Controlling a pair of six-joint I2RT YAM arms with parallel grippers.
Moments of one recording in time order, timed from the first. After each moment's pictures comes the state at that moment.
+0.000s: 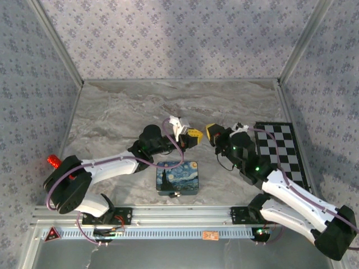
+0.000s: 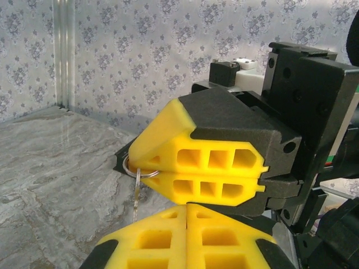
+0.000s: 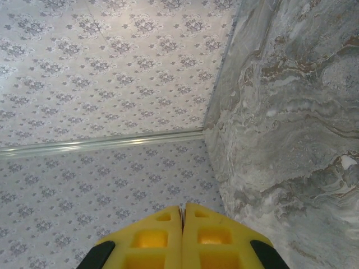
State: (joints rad) left arm -0.87 1.44 0.74 0.72 0.44 -0.25; right arm 0.74 0.84 0.62 0.05 0.20 1.61
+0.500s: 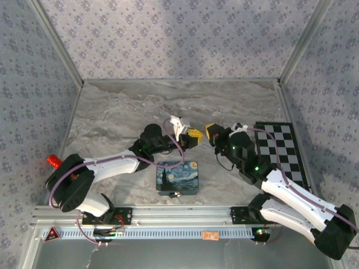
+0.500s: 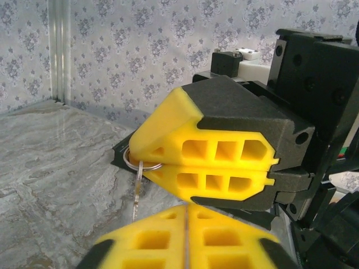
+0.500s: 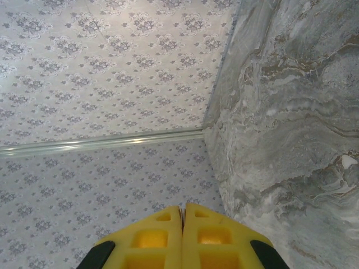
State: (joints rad) left arm -0.86 1.46 0.74 0.72 0.47 -0.26; right arm 0.74 0.85 0.62 0.05 0.19 1.61
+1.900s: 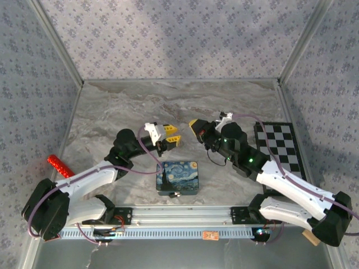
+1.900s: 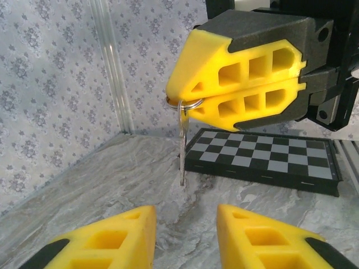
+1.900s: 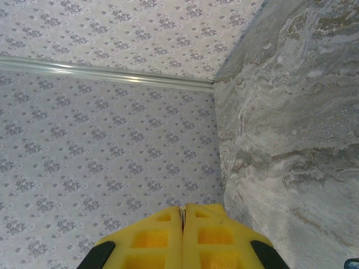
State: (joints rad) left arm -0.68 1.14 0.53 0.68 0.54 0.05; right arm 0.84 0.98 0.83 0.01 0.09 1.42
